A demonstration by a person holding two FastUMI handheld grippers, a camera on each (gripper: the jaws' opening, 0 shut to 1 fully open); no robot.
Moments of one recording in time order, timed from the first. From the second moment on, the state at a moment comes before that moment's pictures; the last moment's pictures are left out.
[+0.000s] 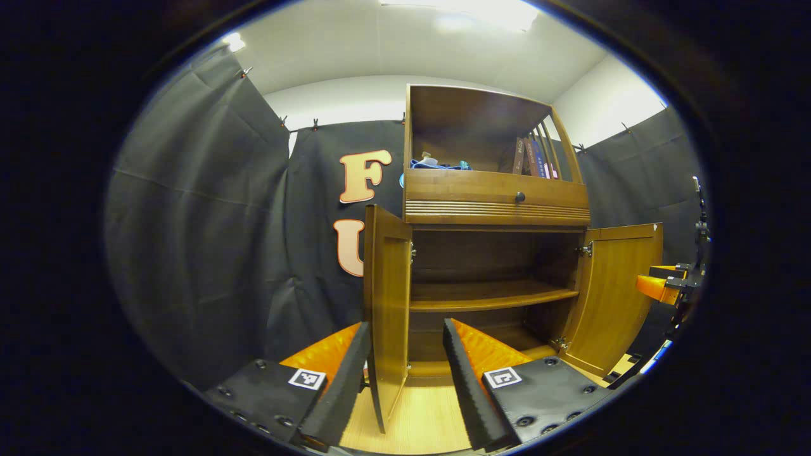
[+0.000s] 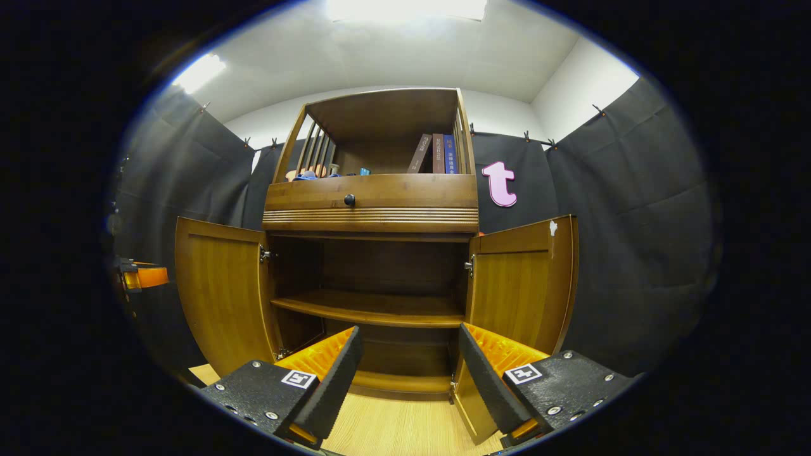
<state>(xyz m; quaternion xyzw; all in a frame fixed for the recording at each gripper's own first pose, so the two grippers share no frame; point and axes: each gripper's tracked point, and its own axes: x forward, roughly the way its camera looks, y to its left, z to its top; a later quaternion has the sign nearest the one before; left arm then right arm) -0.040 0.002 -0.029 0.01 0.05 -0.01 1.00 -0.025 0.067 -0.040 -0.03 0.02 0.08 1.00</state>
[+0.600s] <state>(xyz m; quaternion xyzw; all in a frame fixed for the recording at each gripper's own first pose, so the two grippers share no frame) -0.035 -0.022 -0.016 0.00 0.03 -0.01 1.00 -0.032 0.052 -0.032 -0.04 0.01 0.09 1.00</state>
